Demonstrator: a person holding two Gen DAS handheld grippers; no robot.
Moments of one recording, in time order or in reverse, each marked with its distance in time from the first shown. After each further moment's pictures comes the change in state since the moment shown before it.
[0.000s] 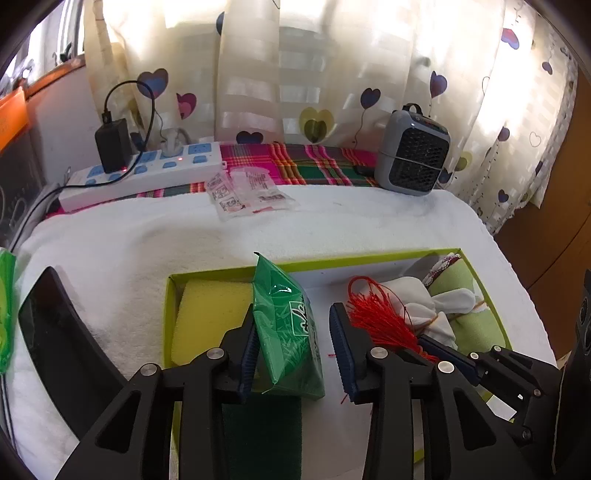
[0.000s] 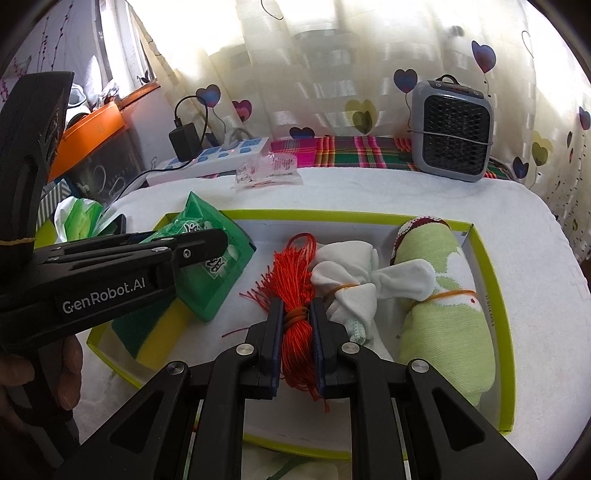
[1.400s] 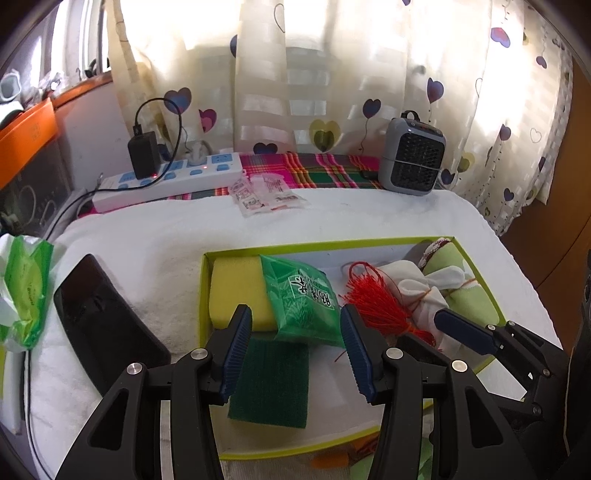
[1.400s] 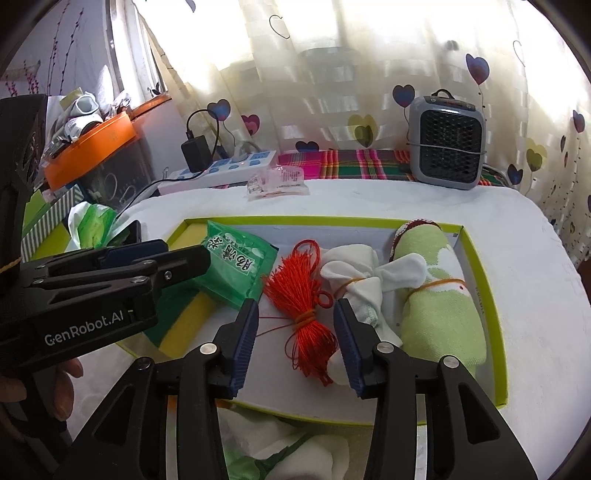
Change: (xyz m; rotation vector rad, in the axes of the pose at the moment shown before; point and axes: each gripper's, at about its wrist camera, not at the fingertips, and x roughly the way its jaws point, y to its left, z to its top) left arm -0.040 -0.006 -0.025 0.012 -0.050 0.072; right arm -0.024 0.007 -0.009 -0.007 -0.062 -0.005
